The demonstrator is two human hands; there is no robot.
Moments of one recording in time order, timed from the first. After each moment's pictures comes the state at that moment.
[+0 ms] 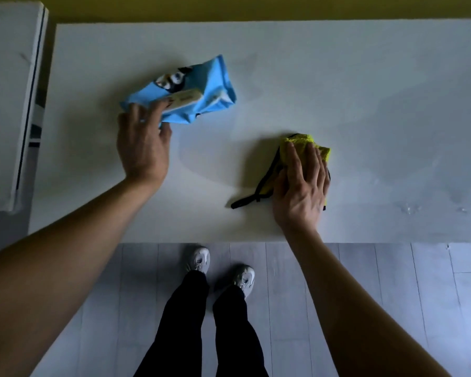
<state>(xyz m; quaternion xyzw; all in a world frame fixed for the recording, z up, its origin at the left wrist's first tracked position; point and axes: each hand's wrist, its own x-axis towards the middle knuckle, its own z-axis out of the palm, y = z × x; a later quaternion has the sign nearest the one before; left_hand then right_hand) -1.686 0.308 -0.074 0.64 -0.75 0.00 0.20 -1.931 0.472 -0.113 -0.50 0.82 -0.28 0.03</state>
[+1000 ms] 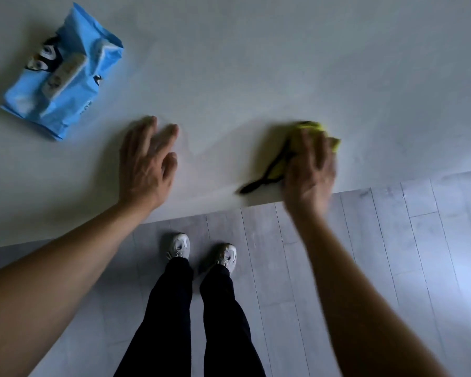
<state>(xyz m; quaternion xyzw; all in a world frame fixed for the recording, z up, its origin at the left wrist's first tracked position) -1.708 0.395 -0.112 0.47 -0.87 -0.07 0.12 -1.988 0.550 -0.111 -0.43 0.87 -0.26 0.03</state>
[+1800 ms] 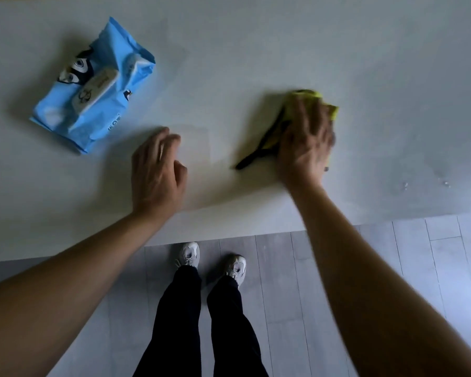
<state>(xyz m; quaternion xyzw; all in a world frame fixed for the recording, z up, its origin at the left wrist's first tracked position) -1.705 0.374 -0.111 0.51 -0.84 -0.08 0.18 -1.980 0.425 -0.120 -0.45 0.85 -0.26 0.04</state>
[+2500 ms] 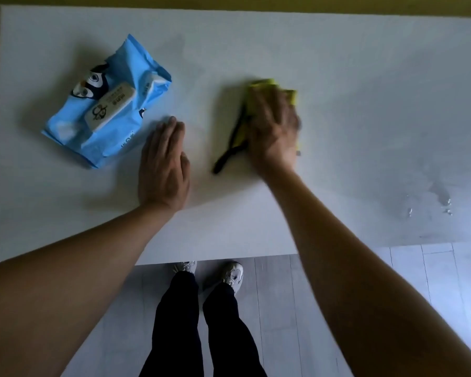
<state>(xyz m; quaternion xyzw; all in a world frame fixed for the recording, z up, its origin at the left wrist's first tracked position) -1.710 0.327 -0.120 0.53 -0.83 -0.09 0.17 -1.946 0.341 -0.122 -0.57 0.77 -0.29 0.03</state>
